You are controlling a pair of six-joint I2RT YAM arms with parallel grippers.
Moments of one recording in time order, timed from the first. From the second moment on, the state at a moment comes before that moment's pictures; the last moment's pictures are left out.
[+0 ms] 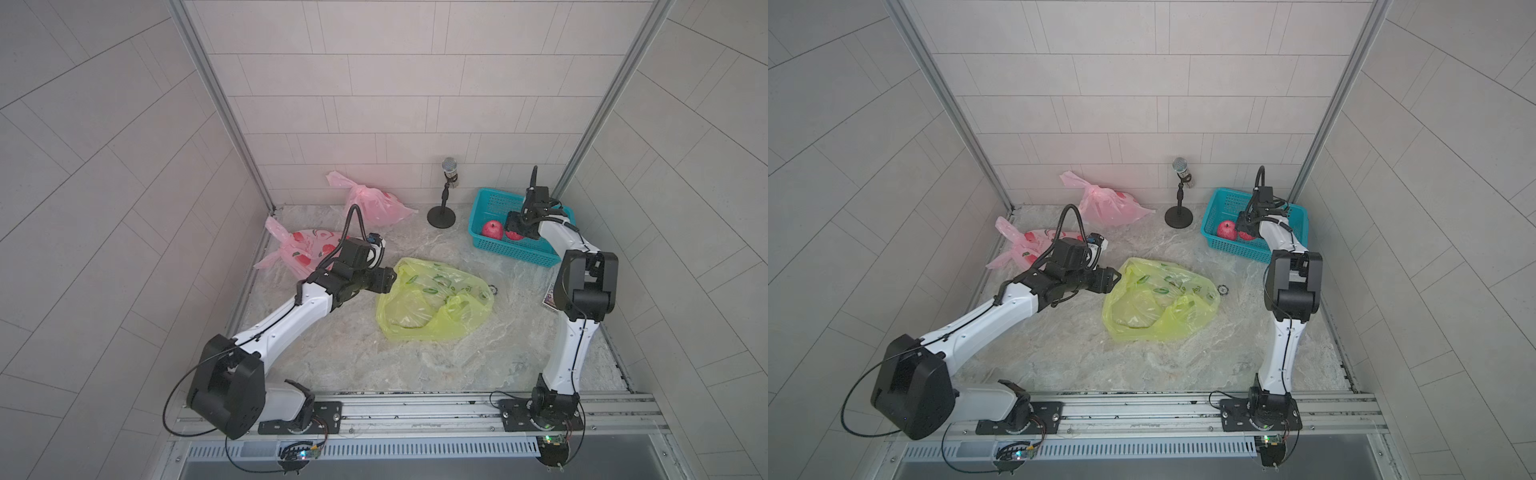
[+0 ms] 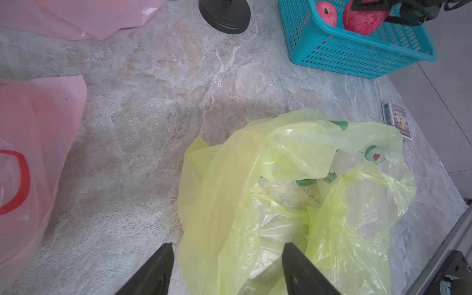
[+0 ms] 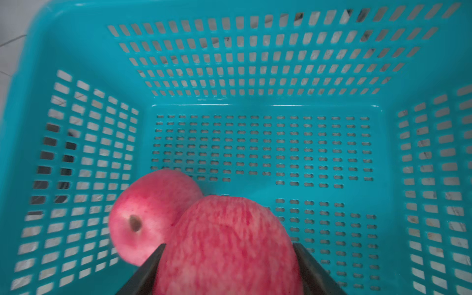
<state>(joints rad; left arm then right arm) -0.48 1.35 0.96 -0.37 0.20 -0.23 -0.17 2.10 1.74 -0.55 0.03 0.24</state>
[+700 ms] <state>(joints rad) -0.48 1.42 0.99 -0.37 0.20 -0.22 -0.20 2.22 1.77 -0.54 -0.02 0.26</state>
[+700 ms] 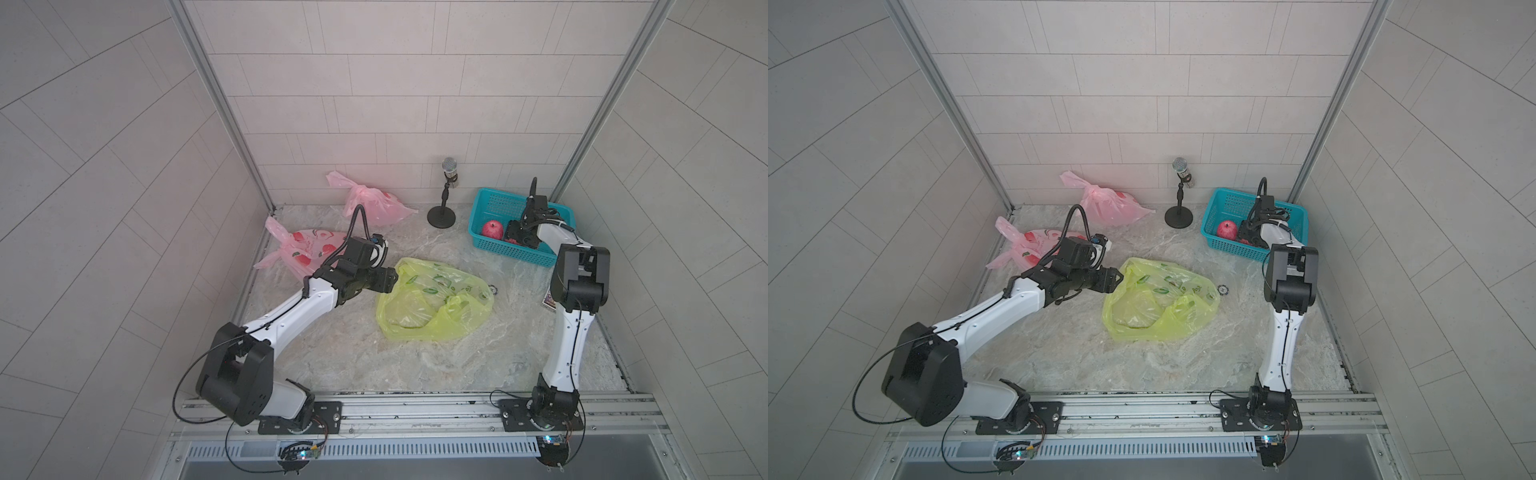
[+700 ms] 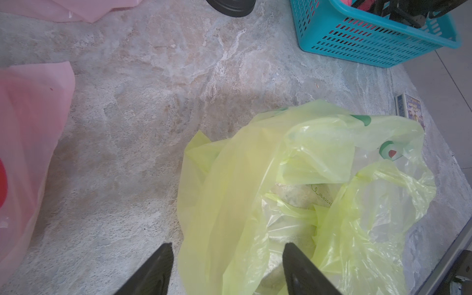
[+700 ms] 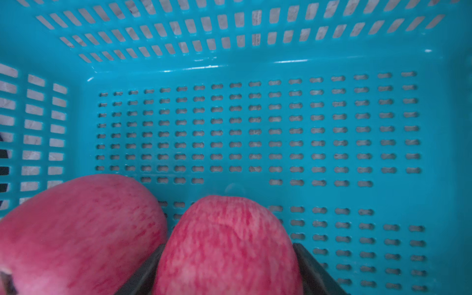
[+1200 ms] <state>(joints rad) -0.48 1.43 0.99 -0.37 0.21 -0.22 -0.20 2.22 1.77 -0.55 -0.04 0.28</state>
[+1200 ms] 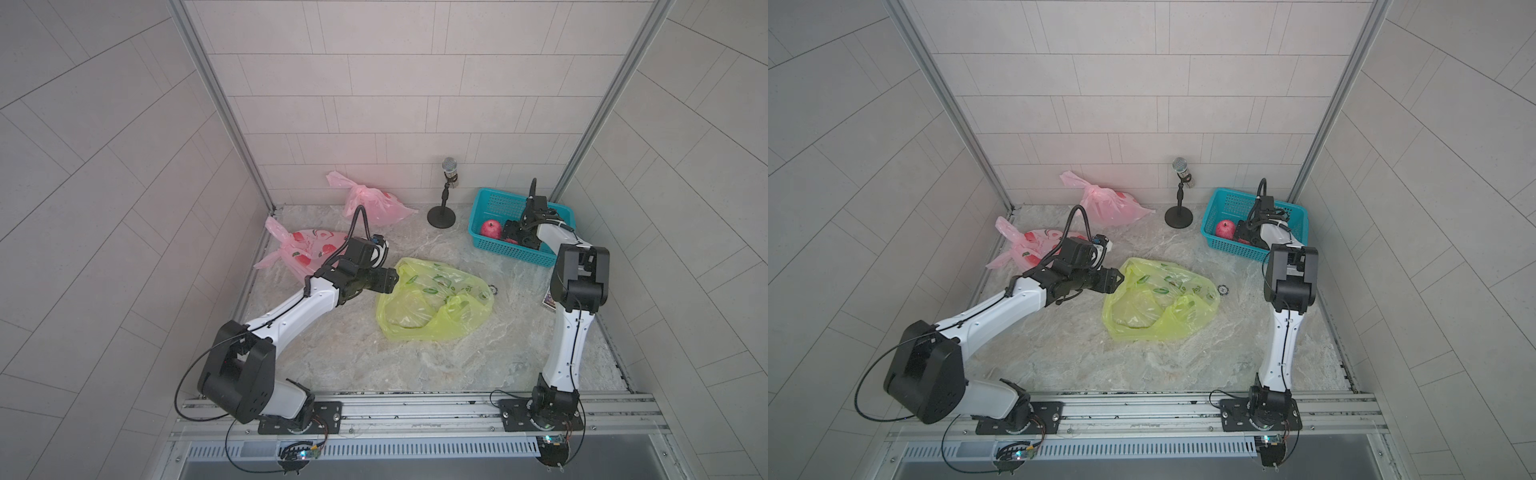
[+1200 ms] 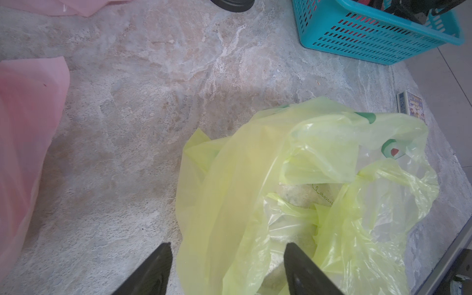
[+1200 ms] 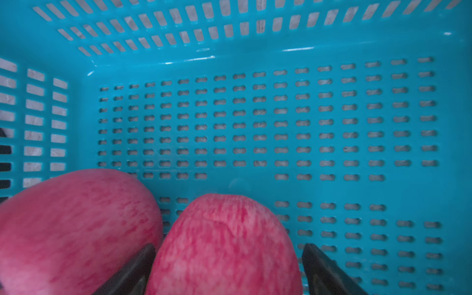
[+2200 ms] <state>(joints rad) -0.52 1.59 1.00 -0.35 0.17 -0.21 0.01 1.64 1.38 -0.52 -0.07 0.33</state>
